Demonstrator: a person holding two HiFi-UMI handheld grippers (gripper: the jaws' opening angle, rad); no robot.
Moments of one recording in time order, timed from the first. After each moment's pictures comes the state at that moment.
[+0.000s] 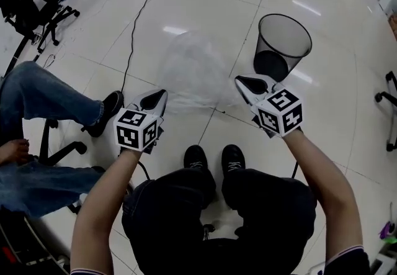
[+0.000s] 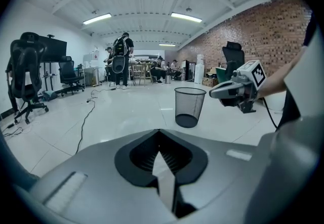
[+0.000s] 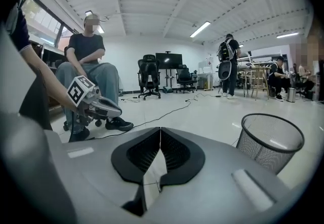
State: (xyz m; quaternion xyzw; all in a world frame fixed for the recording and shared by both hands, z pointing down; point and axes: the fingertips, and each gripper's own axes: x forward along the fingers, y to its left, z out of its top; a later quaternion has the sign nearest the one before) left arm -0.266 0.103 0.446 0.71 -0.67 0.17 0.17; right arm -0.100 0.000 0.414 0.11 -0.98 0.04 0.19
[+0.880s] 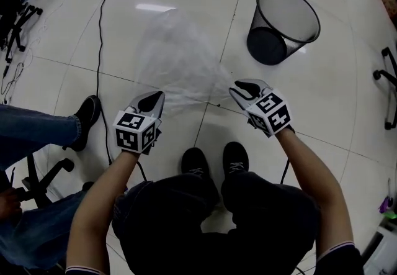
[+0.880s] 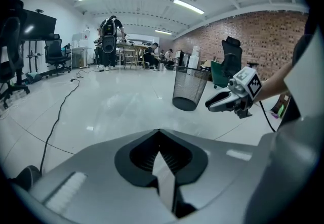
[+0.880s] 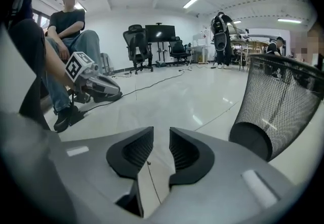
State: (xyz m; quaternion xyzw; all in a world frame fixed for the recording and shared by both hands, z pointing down) left arm -0.288 0.053 0.569 0.74 -0.60 0.20 0.24; right arm -0.108 -0.031 0.581 0.13 -0.93 0.10 0.33
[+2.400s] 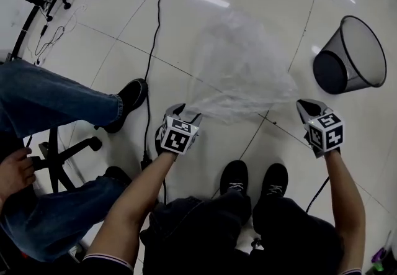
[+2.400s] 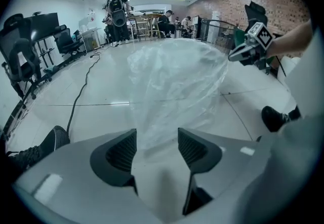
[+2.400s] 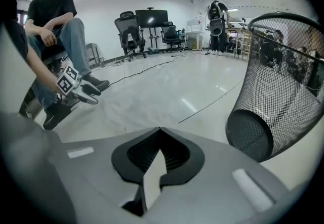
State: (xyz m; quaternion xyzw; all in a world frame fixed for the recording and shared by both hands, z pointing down) left arm -0.379 0.128 0.702 0.63 -0.63 0.34 0.32; right arm -0.108 -0.075 0.634 0.16 -0.90 0.12 0.40
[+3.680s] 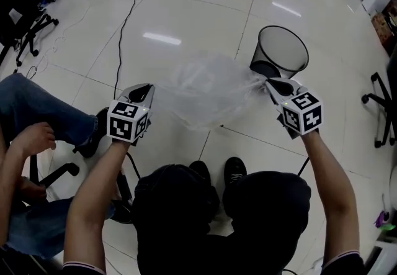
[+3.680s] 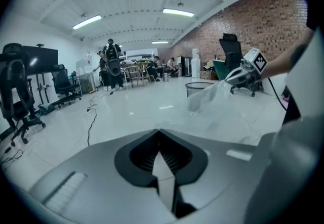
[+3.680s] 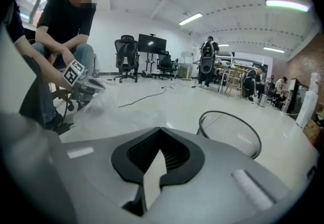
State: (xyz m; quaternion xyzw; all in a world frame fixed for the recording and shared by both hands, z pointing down) left arm -0.359 0.041 0.455 0.72 -0.65 0.22 0.13; right arm -0.055 -0.090 0.424 0.24 -0.93 0.02 0.29
